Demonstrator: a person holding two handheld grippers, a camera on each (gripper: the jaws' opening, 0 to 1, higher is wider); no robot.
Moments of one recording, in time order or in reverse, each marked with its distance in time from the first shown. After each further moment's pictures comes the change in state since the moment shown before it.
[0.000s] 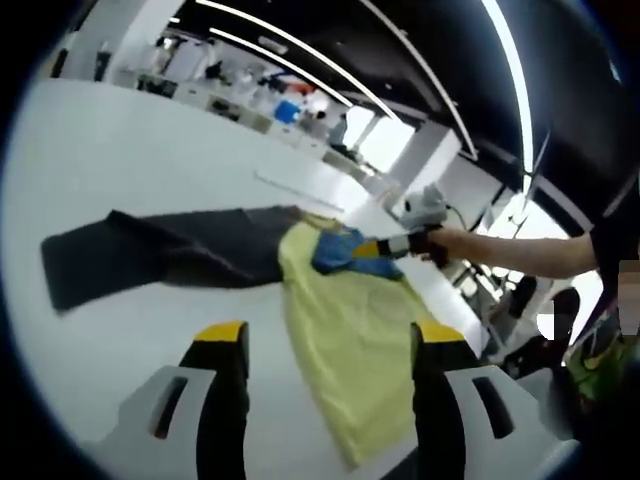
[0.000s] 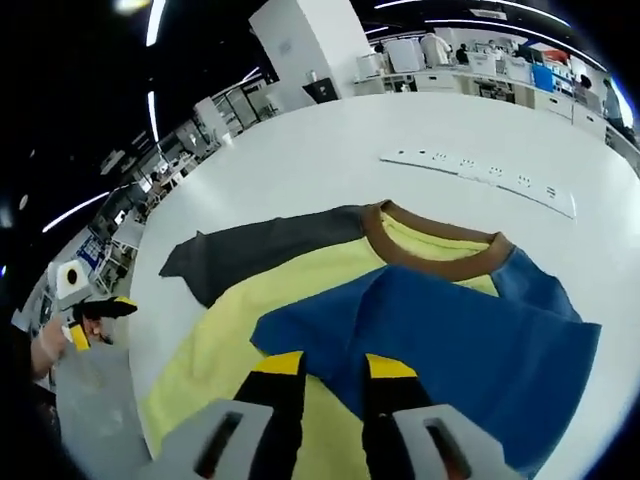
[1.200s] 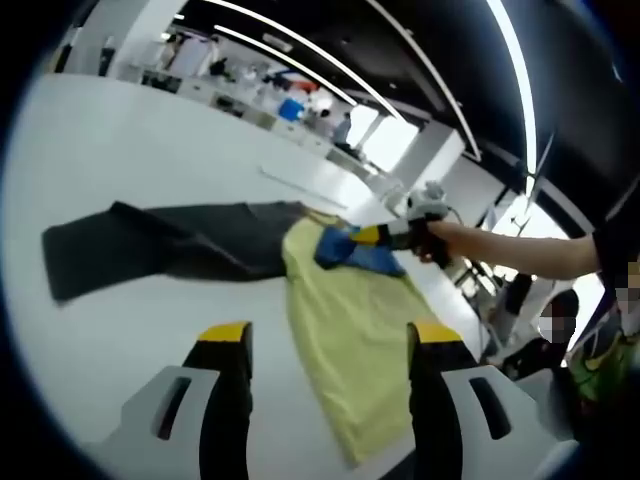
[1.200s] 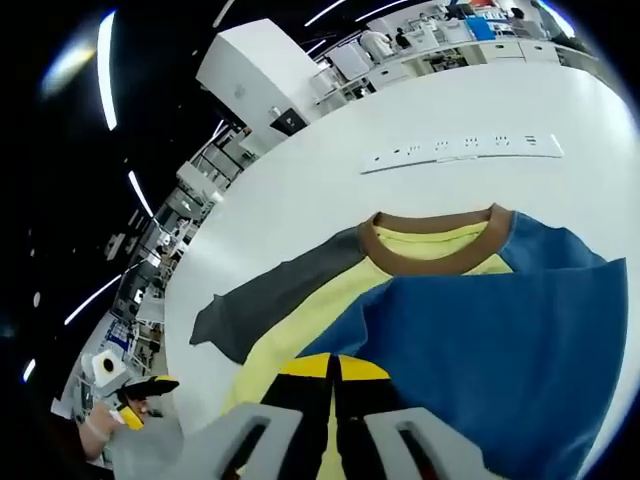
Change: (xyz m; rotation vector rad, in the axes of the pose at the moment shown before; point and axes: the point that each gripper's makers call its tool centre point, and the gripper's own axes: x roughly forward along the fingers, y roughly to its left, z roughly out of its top) left arm -0.001 0.003 -0.005 -0.018 0.006 0.006; right arm 0.002 0.018 0.035 0.281 -0.125 0.105
